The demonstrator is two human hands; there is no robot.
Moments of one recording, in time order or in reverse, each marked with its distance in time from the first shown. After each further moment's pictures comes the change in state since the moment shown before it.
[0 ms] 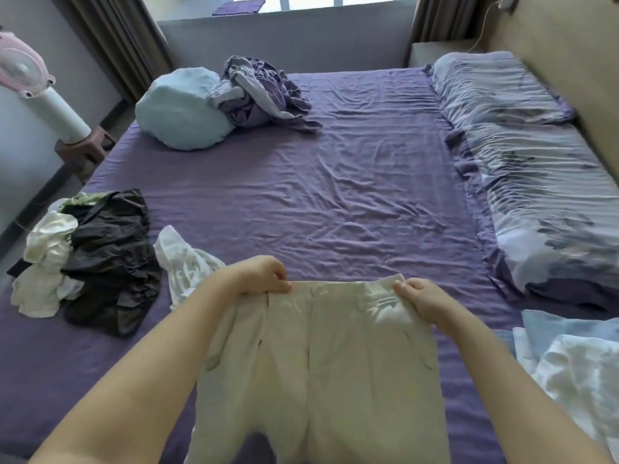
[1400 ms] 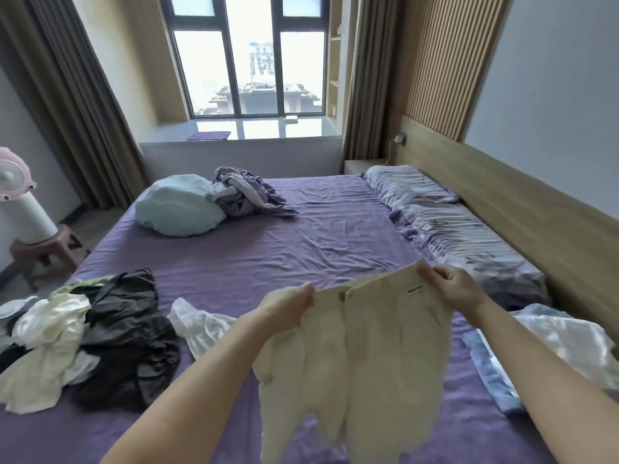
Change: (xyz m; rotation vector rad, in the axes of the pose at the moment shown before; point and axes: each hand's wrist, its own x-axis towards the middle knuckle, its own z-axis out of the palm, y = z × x) left_hand -0.170 -0.068 0.012 0.113 0.502 0.438; right_hand -0.223 -0.099 0.079 0.108 0.566 -0.399
